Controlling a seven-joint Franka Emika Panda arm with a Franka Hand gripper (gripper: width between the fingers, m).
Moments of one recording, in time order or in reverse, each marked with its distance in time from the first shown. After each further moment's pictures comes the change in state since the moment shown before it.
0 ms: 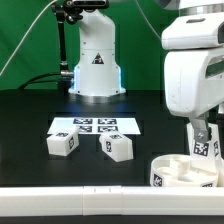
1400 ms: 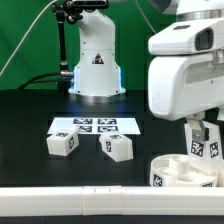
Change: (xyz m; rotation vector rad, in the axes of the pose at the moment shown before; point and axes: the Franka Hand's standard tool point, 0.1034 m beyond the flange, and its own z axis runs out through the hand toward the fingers) arm -0.005 0.003 0.003 0.002 0.002 0.371
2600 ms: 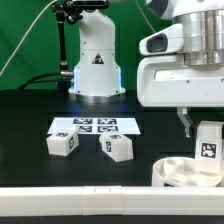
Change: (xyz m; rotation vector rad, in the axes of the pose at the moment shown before) arm -0.004 -0.001 0.002 0.013 0.049 1.138
